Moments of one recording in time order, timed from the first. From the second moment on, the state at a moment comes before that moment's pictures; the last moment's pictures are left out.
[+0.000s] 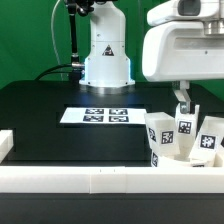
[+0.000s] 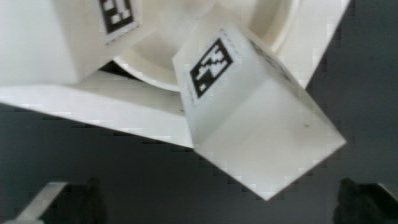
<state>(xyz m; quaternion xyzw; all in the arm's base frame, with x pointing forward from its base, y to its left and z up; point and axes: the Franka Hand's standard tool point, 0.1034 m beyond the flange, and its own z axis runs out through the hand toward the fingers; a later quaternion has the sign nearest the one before) 0.641 0.110 0.106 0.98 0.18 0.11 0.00</state>
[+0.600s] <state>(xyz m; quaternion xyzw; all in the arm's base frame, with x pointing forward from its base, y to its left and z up) 0.640 0.106 0.105 0.91 0.39 0.09 0.05</state>
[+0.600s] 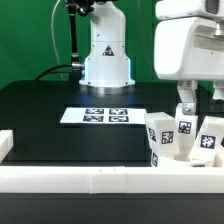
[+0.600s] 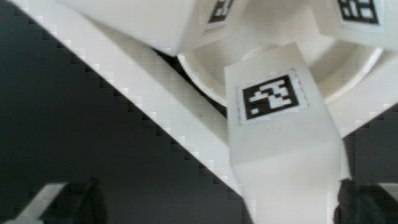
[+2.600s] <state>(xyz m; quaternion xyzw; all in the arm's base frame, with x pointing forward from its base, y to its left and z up) 0.620 0.107 0.079 0.93 0.36 0.01 0.02</state>
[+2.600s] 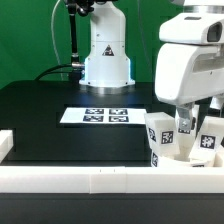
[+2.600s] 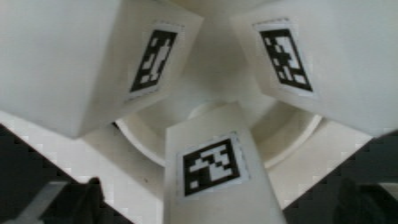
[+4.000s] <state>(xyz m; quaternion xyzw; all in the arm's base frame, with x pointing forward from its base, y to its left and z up) 0.624 0.109 0.079 0.98 0.21 0.01 0.02</state>
